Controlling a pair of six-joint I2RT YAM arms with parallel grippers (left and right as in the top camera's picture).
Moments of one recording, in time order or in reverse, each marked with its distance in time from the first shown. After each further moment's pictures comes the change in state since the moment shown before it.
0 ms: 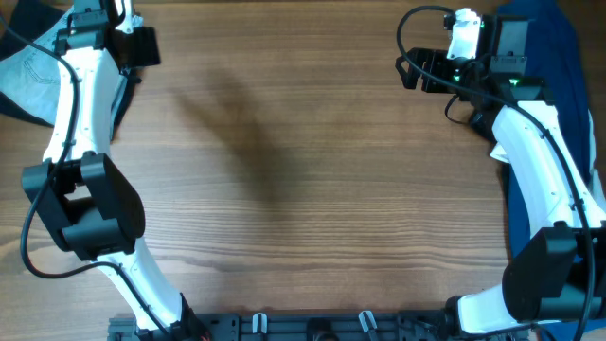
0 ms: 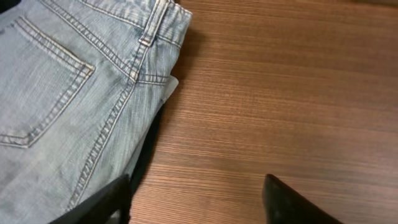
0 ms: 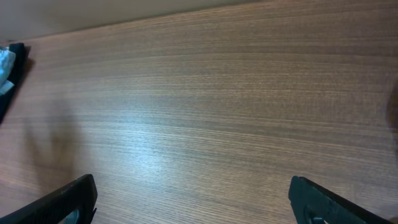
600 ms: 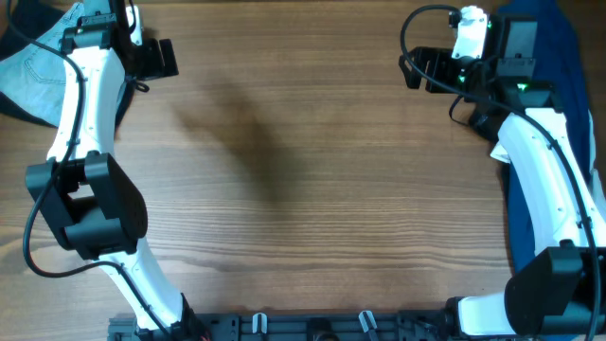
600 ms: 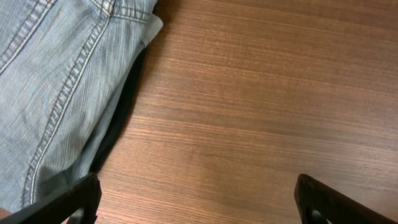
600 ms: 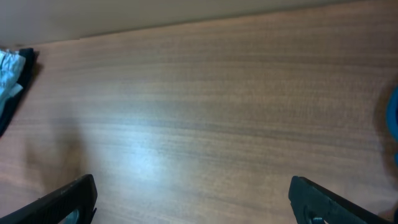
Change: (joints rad) left arm -0.021 0.000 -0.001 -0.153 0.005 -0.071; right arm 0.000 -0.058 0.000 -0.035 0.006 -0.003
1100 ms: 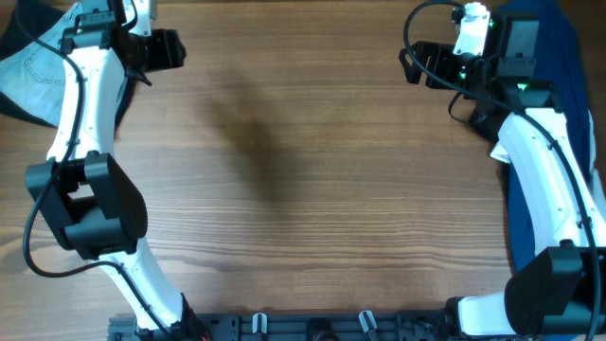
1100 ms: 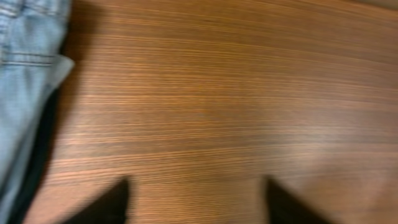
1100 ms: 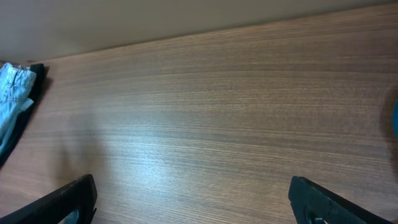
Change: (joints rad) left arm 0.000 0.000 0.000 0.087 0.284 0.051; right arm 0.000 0.000 0.000 0.046 -0.010 0.053
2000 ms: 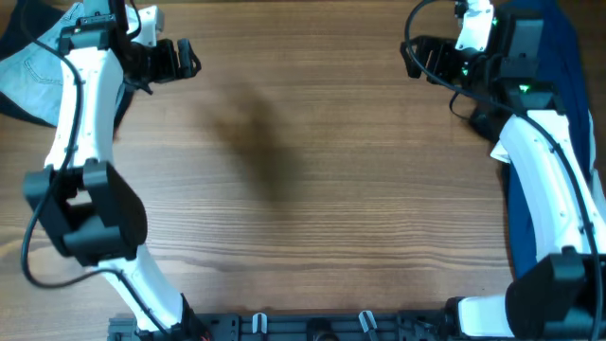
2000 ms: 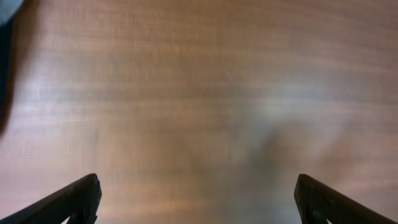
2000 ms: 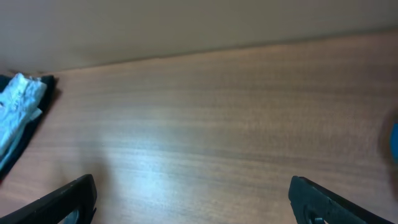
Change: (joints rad) left arm -0.009 -0.065 -0.003 -0.202 0.056 -0.013; right arm 0.000 -0.035 0.000 0.061 -0.007 -0.012
